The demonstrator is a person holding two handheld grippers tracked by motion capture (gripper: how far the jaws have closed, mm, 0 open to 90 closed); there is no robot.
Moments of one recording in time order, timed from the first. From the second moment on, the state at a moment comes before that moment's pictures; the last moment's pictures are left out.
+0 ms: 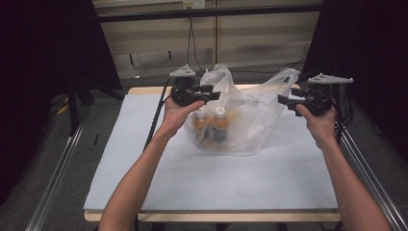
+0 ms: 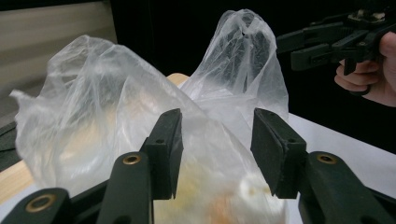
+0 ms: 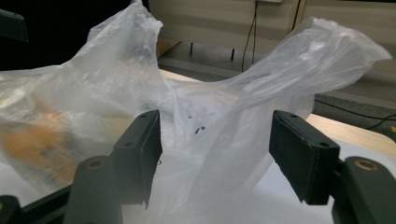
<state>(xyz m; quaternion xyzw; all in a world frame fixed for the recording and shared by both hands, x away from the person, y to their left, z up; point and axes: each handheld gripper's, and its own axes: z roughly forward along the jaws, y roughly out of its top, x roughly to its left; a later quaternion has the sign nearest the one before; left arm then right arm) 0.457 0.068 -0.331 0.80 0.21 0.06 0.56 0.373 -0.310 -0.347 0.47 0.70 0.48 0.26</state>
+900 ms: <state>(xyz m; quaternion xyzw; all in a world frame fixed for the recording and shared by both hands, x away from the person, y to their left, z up) 0.513 0.021 -0.345 0.85 0.23 0.04 0.46 0.406 -0.300 -0.350 0.48 0.70 0.47 0.25</state>
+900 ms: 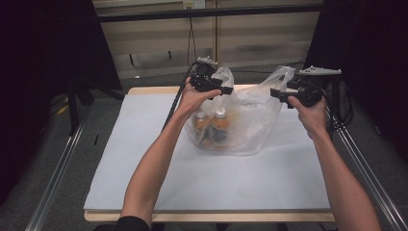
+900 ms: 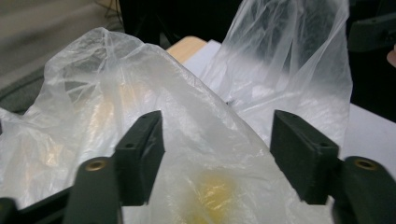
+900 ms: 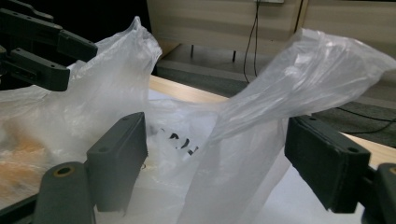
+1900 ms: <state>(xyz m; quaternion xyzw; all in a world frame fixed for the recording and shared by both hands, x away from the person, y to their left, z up) 0.482 0.049 -0.328 0.85 0.17 0.00 0.50 0.404 -0.292 -0.348 0.44 0.71 0.52 0.20</state>
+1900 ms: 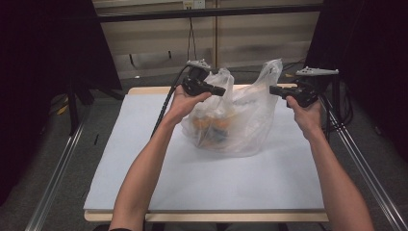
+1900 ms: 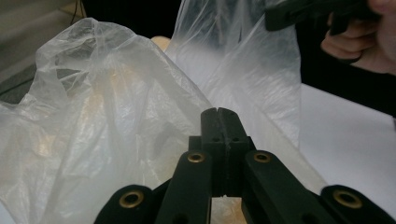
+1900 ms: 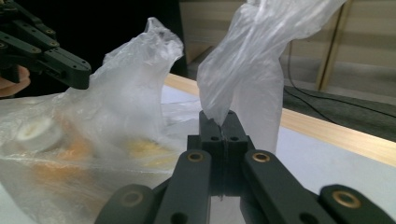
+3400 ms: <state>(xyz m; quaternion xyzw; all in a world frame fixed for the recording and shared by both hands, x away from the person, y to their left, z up) 0.384 0.157 -0.325 0.79 0.15 0.05 0.59 0.314 -0.266 -0.312 0.35 0.71 0.59 0.18</state>
